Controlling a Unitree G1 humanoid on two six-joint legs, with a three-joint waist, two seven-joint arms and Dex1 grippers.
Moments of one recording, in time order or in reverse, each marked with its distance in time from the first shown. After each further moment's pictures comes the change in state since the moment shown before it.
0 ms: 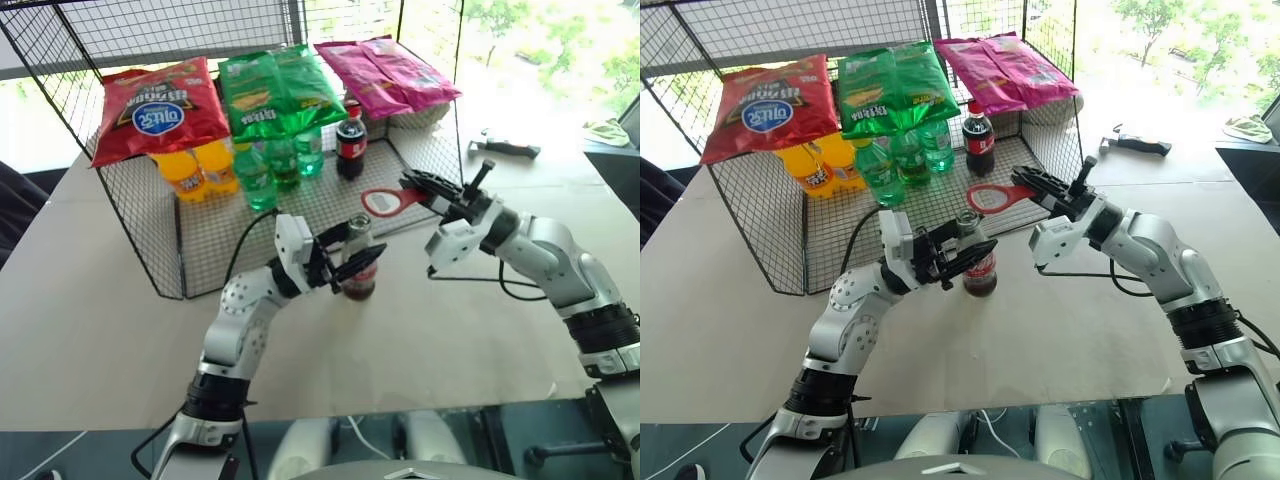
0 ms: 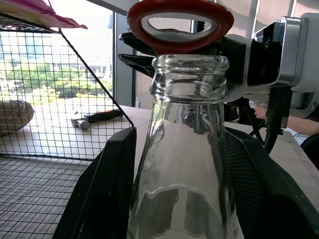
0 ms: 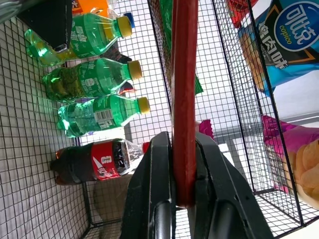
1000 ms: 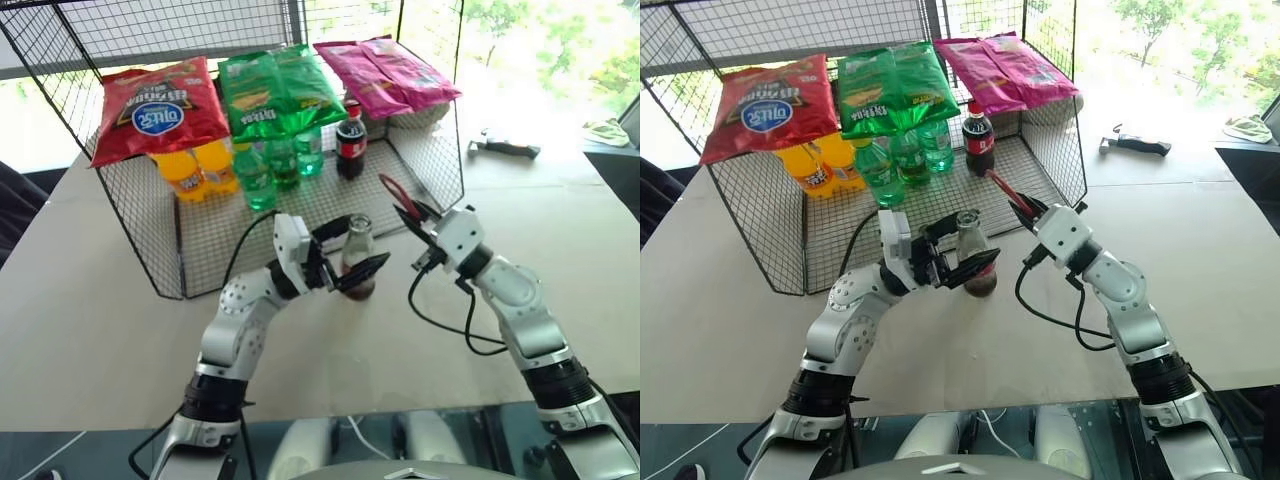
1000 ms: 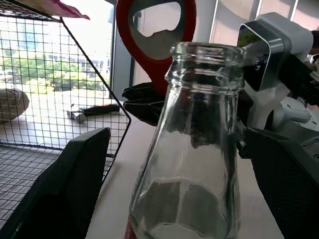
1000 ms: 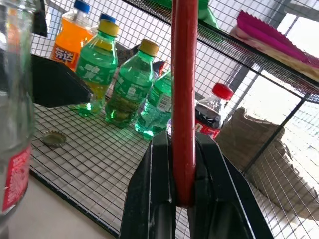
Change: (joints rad) left arm 0.025 0.015 0.009 -0.012 -0.038 0.052 -0.006; right arm 0.257 0.259 -0.032 -0.201 0.583 0.538 0.252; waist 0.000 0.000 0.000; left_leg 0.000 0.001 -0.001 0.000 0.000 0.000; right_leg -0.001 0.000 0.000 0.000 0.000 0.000
